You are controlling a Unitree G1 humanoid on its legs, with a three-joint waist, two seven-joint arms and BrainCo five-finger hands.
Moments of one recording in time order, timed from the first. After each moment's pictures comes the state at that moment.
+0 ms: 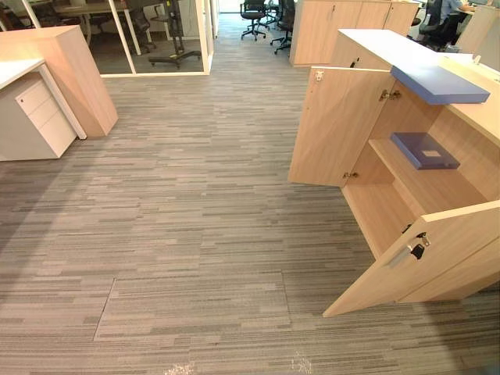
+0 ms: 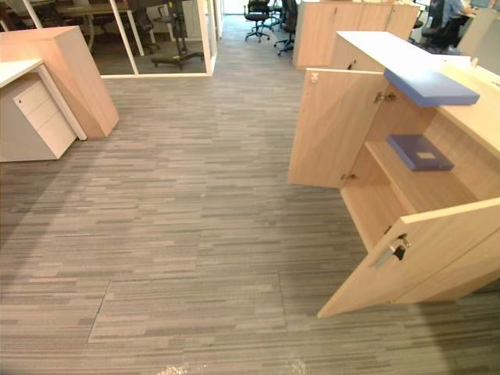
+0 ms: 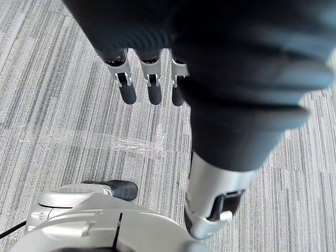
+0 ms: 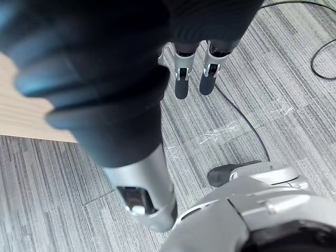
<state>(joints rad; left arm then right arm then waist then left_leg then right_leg) 0.22 0.12 0.12 1.11 -0.09 -0.06 0.13 0.15 -0.07 -0.33 1.14 0.06 0.02 -0.11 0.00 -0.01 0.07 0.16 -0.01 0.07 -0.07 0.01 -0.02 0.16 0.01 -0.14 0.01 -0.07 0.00</state>
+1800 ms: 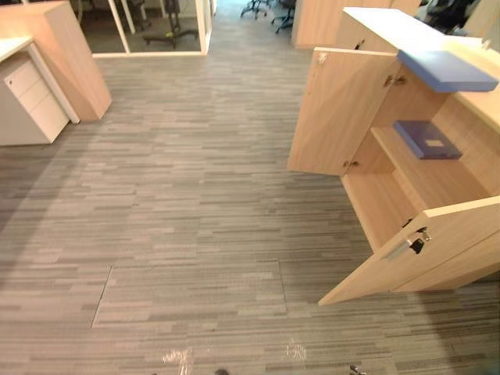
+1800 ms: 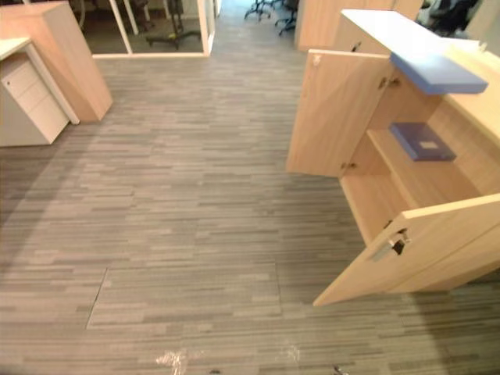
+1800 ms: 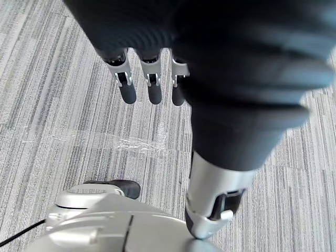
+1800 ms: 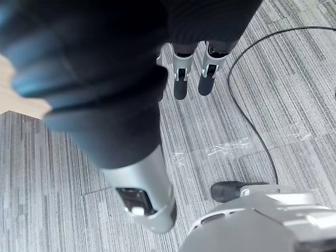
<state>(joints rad) 0.17 0.14 0.08 1.10 -0.13 -0.09 0.14 0.10 -0.07 -0.24 1.11 -0.01 0.00 -0.16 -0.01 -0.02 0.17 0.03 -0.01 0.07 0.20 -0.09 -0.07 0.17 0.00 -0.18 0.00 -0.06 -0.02</state>
